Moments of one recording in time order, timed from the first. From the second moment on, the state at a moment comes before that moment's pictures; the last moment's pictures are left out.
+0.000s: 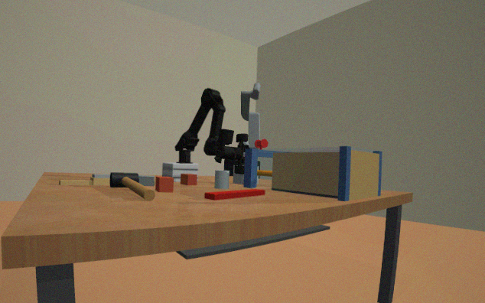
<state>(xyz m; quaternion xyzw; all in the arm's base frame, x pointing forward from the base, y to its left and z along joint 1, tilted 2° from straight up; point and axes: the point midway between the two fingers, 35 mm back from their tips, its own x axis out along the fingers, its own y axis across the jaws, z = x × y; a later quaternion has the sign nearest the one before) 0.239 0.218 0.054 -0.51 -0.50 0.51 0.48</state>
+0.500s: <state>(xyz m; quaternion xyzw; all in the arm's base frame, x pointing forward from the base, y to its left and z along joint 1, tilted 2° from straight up) 0.239 0.218 0.052 -0.51 -0.50 0.51 0.48</state>
